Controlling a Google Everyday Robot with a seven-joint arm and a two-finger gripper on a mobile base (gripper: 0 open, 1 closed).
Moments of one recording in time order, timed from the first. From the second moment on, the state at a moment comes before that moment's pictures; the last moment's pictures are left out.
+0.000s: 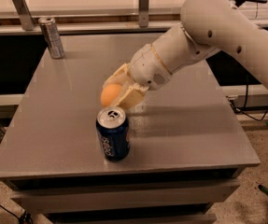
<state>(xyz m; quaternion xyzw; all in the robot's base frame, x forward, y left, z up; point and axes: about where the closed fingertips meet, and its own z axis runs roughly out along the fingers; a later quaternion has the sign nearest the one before) 0.499 0.048 0.885 -0.71 0.56 0.30 0.30</state>
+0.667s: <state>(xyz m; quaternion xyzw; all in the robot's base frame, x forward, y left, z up) 0.496 0.027 0.871 -0.71 0.54 0.33 0.30</state>
